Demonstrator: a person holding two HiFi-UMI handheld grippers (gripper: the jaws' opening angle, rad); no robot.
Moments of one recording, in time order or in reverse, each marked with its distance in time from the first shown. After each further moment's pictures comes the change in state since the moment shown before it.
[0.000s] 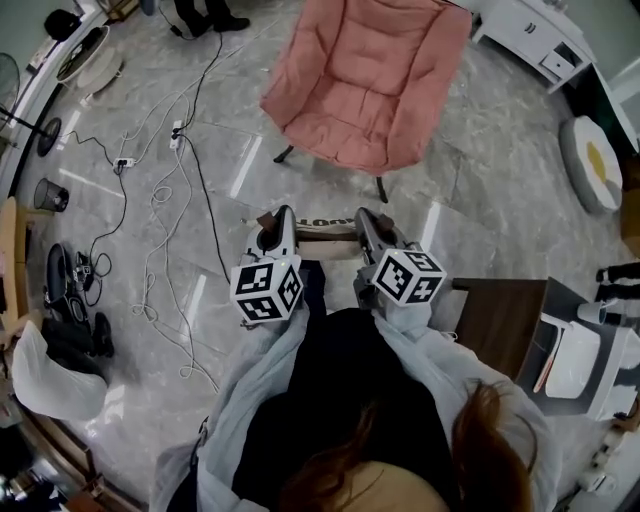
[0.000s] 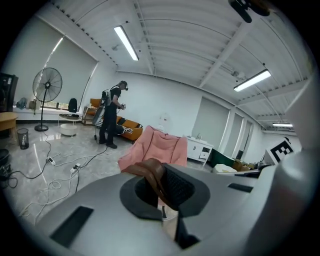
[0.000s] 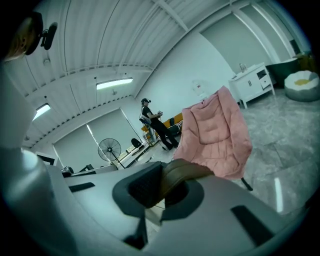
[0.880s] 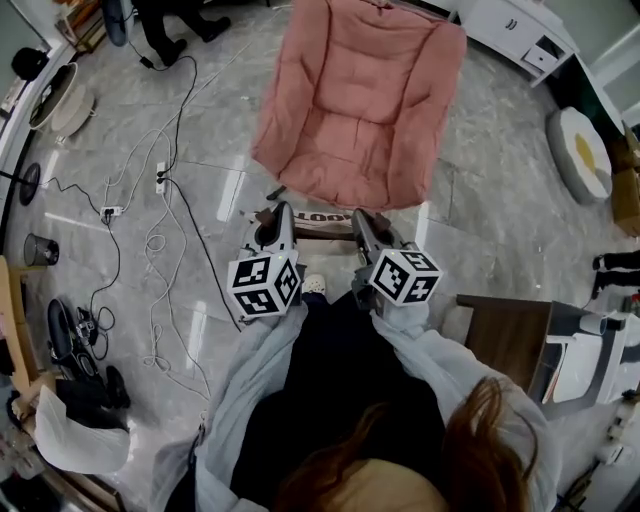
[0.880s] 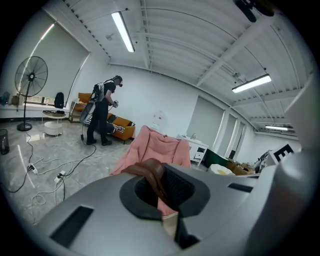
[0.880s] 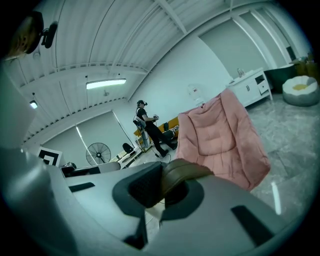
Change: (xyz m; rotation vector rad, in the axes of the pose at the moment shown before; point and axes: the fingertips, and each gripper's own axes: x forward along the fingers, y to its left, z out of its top) left arm 0.161 0.059 0.069 0.002 0.036 -0.112; right arm 0.139 -0.022 0.079 0.007 -0.054 -0.083
